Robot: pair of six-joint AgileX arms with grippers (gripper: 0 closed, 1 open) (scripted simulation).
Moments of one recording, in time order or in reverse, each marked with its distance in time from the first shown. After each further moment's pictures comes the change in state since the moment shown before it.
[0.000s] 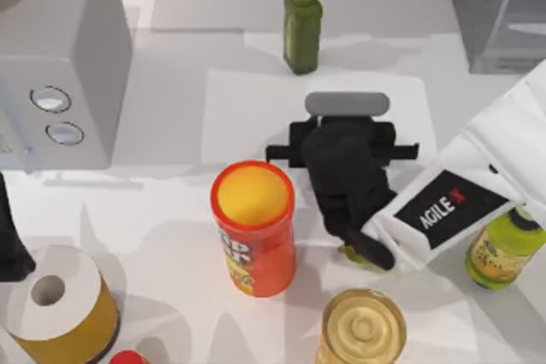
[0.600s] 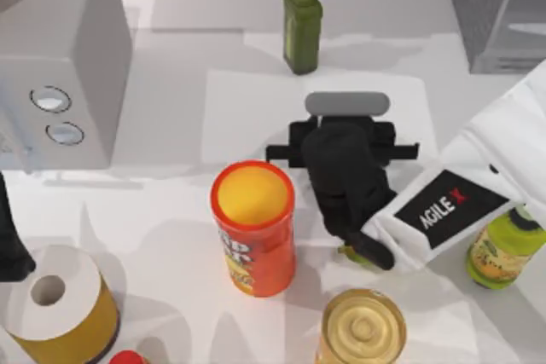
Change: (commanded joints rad) left arm 0.000 0.000 0.000 0.000 0.000 0.000; right arm -0.002 -0.003 -0.001 -0.003 0.000 0.001
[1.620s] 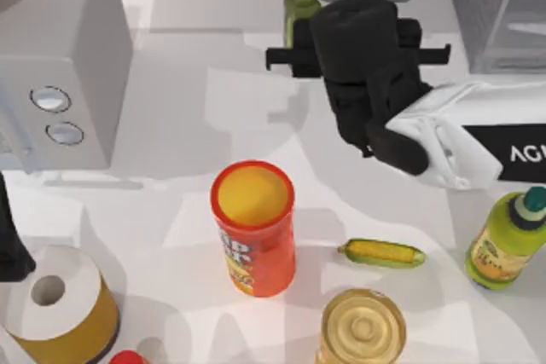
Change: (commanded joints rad) left arm 0.000 0.000 0.000 0.000 0.000 0.000; right arm 0.001 -0.413 0.110 -0.524 -0.006 0.001
